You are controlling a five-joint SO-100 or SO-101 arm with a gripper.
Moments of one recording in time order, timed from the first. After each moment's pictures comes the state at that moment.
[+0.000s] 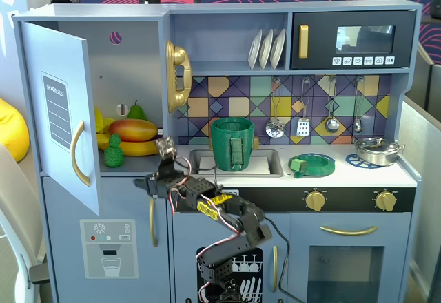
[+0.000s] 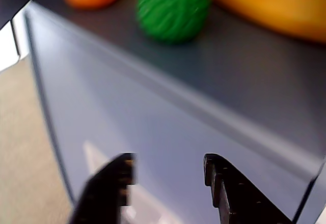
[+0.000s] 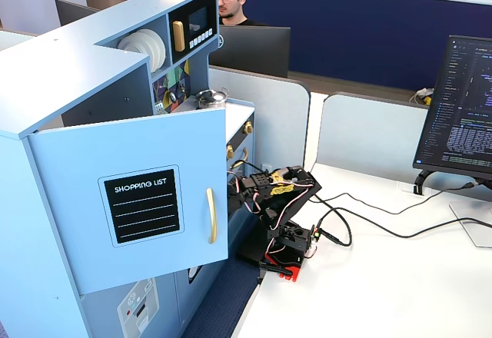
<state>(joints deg) -43.7 139.4 135.5 7.8 -92.9</state>
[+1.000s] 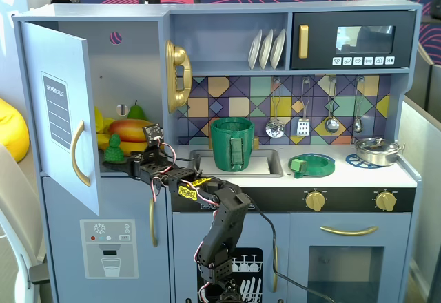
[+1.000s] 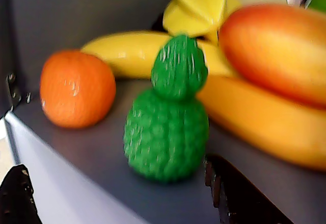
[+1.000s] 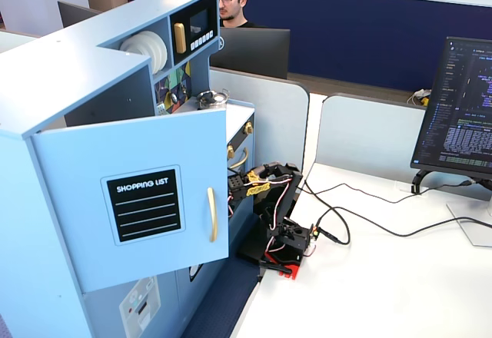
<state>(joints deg) -44.3 112.1 116.5 -12.1 -93.5</state>
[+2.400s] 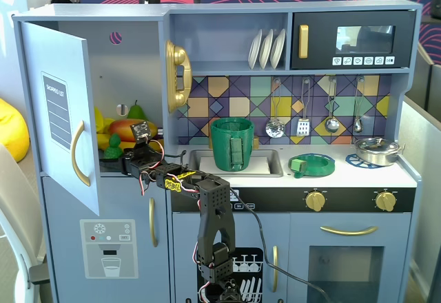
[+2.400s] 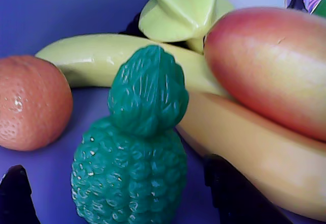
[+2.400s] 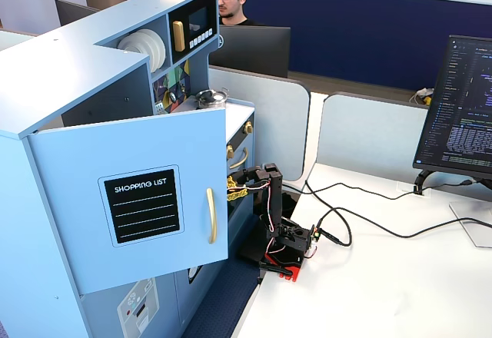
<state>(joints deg) -42.4 89.1 95.7 -13.8 -96.7</state>
